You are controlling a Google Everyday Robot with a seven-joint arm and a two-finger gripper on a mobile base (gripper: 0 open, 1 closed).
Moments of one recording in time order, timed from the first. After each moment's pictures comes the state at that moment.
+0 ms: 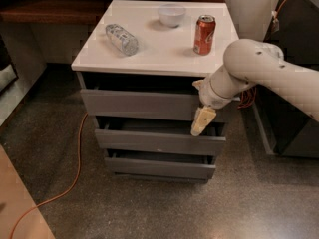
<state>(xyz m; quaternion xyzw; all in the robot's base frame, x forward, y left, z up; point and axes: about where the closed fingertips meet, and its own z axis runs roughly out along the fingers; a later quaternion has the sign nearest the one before) 0.626 -0.140 0.742 -0.65 0.71 0.02 0.25</state>
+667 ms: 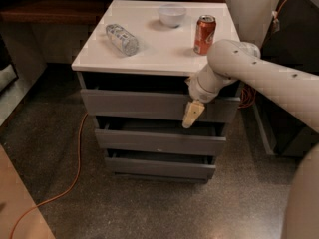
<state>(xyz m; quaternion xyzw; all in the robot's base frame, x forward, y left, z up) 0.679 -0.127 0.714 -0.65 0.72 0.01 0.24</state>
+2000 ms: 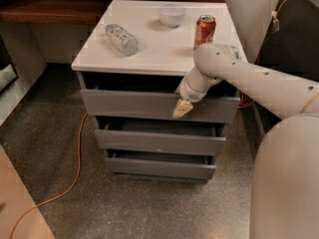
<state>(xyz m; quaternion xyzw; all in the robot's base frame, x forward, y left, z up) 0.712 -0.099 0.682 -0.66 0.72 0.03 0.23</state>
